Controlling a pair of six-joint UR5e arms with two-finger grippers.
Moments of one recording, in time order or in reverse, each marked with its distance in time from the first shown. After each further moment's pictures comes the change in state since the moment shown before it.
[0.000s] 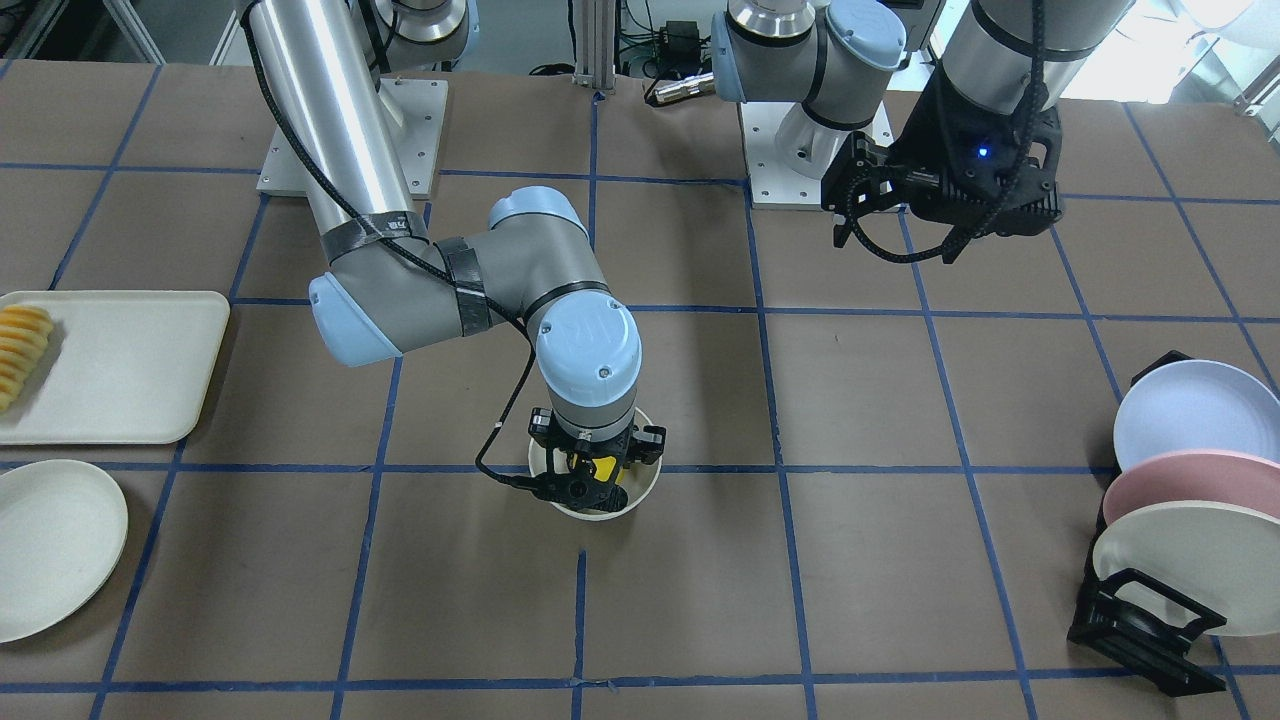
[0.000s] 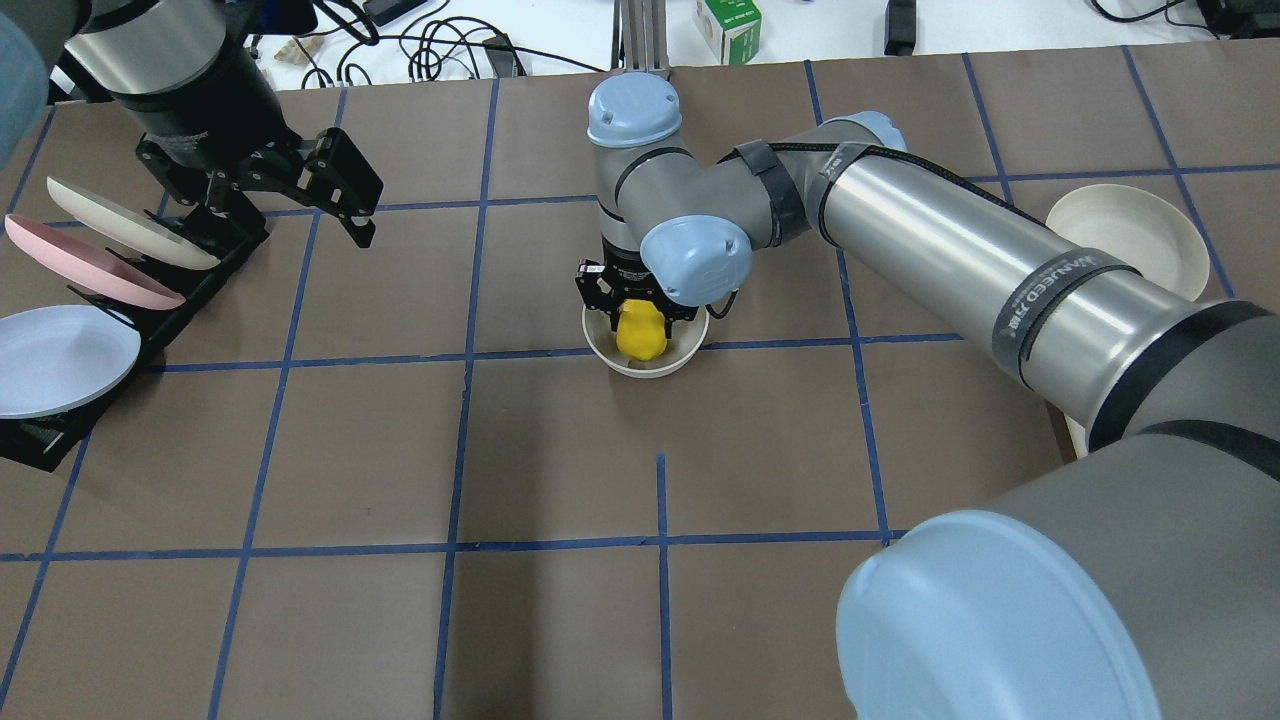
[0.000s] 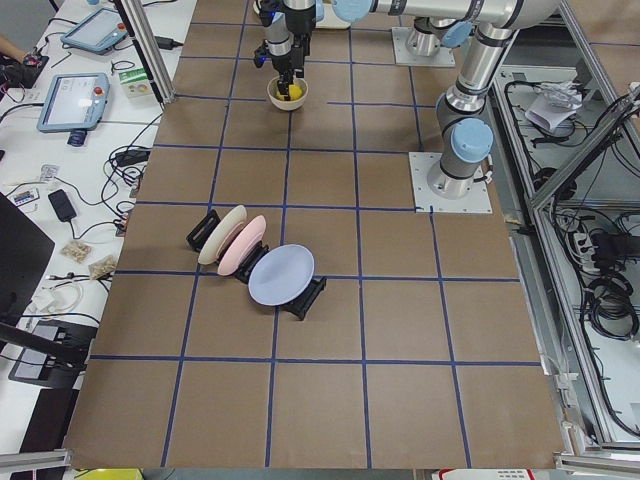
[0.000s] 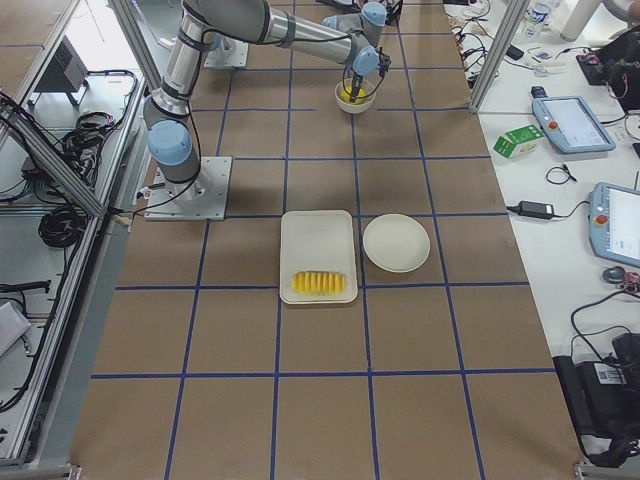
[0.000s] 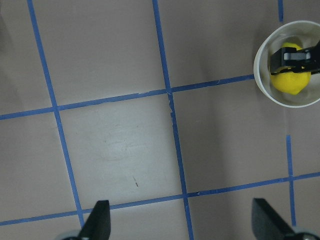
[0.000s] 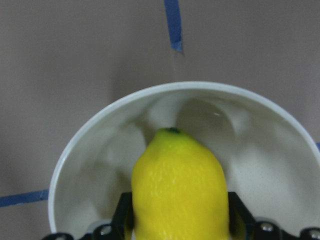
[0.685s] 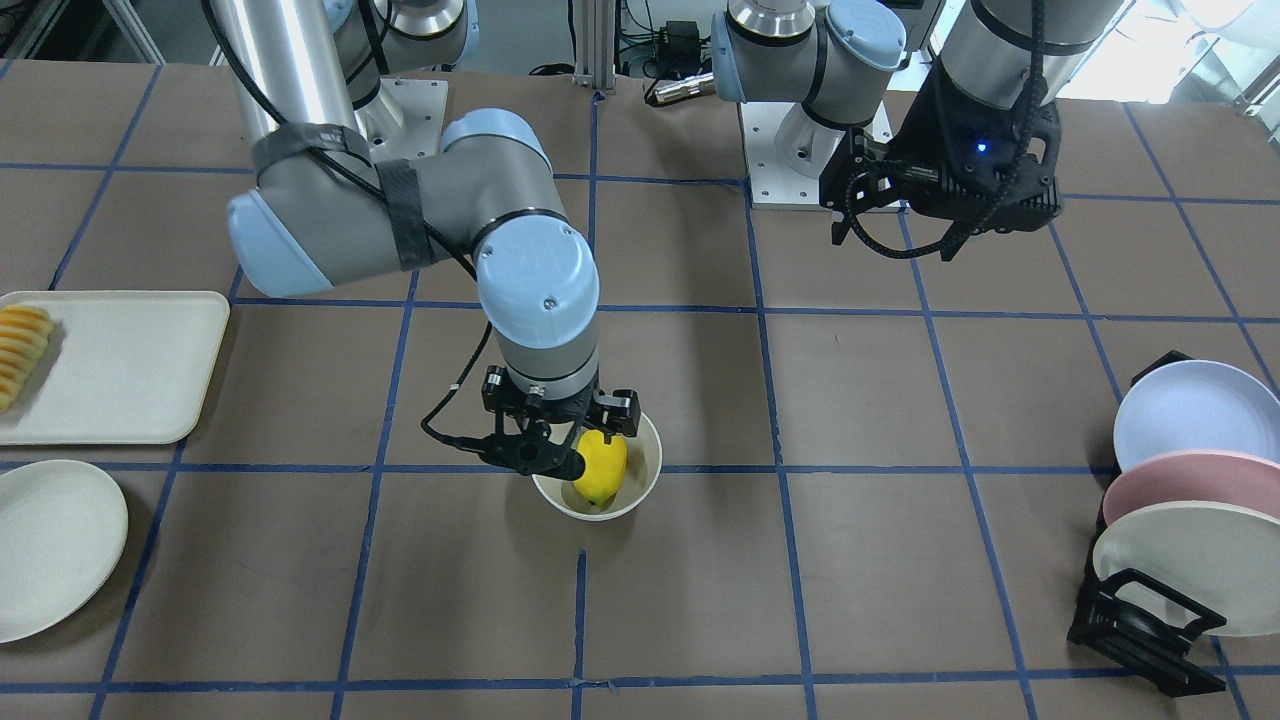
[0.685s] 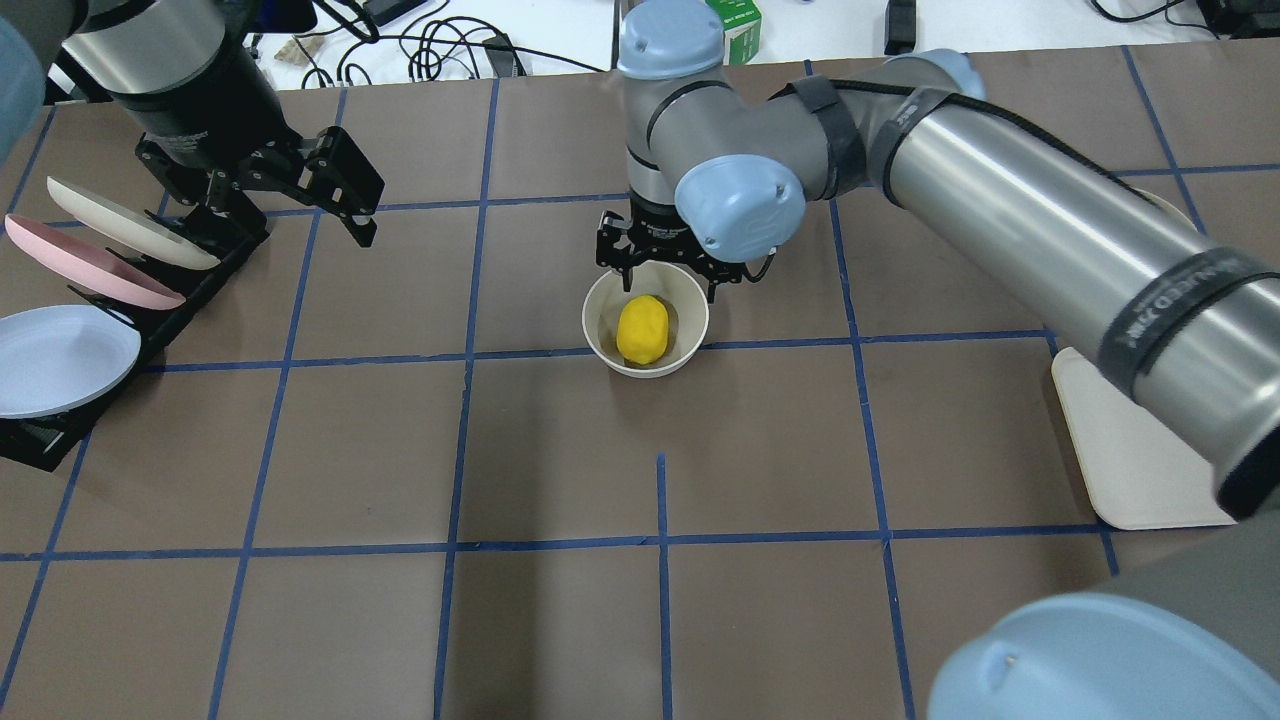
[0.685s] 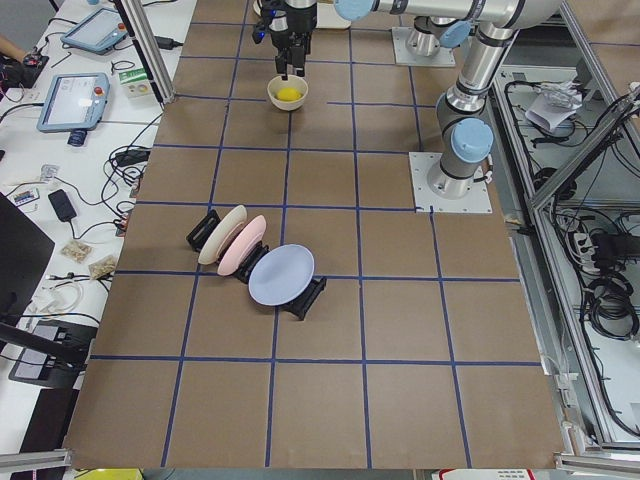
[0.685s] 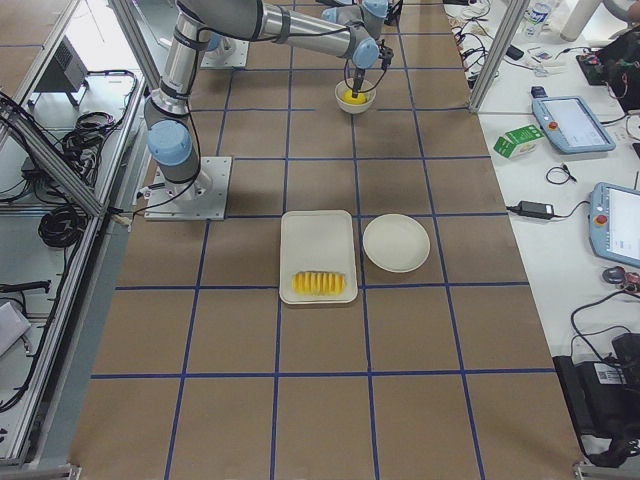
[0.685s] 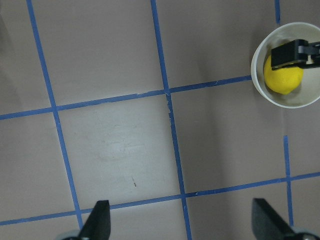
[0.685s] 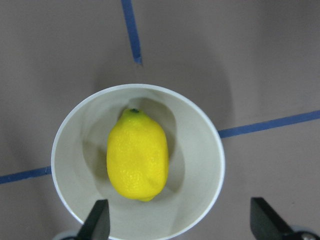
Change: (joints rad) left arm -0.002 0.005 -0.001 0.000 -0.004 -0.004; right arm -0.068 -0.152 -0.011 0.140 -0.017 -0.022
